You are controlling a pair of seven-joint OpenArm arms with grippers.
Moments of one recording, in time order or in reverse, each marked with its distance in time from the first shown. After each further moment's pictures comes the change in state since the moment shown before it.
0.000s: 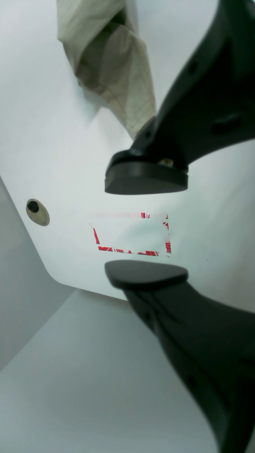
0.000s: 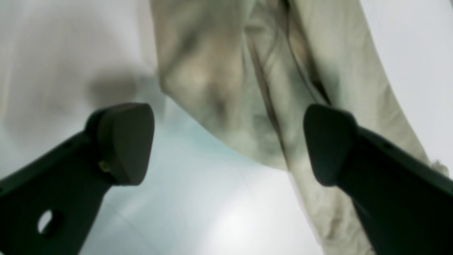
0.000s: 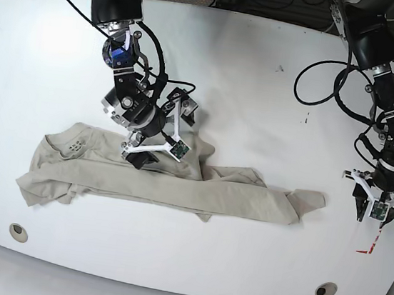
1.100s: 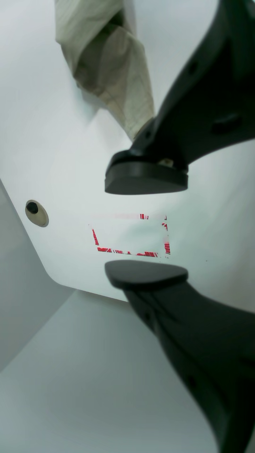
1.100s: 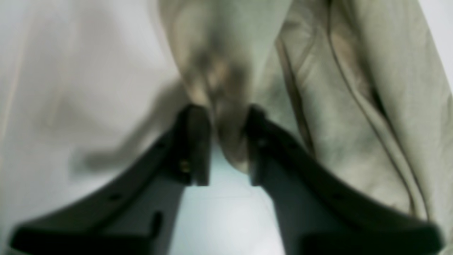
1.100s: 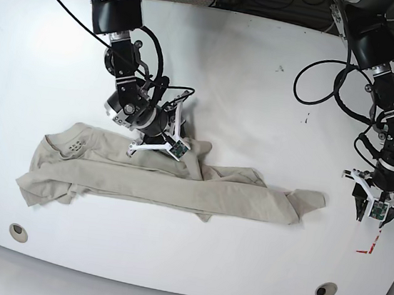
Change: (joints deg) left arm 0.1 0.0 0.0 0.0 0.0 0.0 0.0; right arm 2.3 -0.2 0.3 -11.3 -0.5 -0.3 9.4
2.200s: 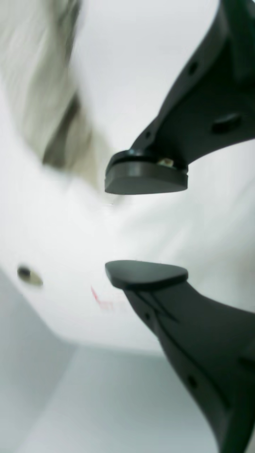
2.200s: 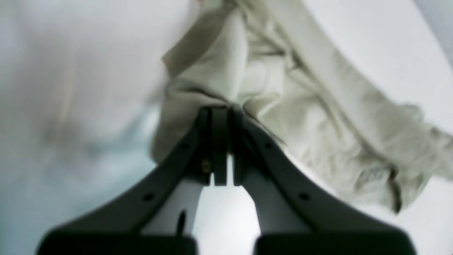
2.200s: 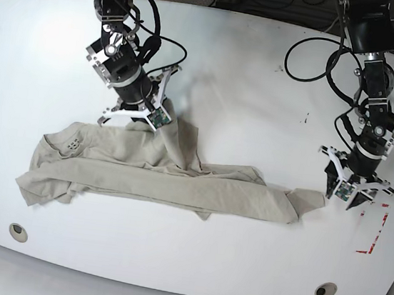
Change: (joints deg) left arm 7.1 -1.8 13.8 0.6 0.0 0.0 -0.2; right arm -20.9 0.6 9.1 32.3 0.4 -4.0 -6.0
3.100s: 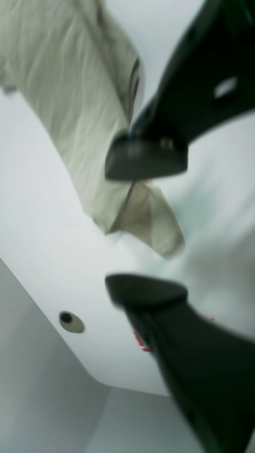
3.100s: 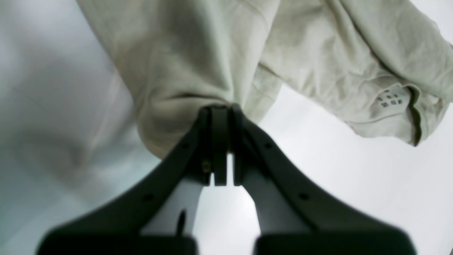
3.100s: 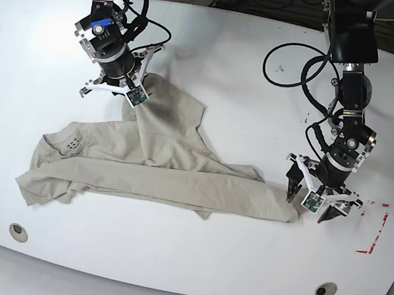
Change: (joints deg) left arm -6.8 5.2 2.9 -5.0 0.0 0.5 1.1; right arm -5.8 0.3 6.0 0.1 -0.2 0.2 0.0
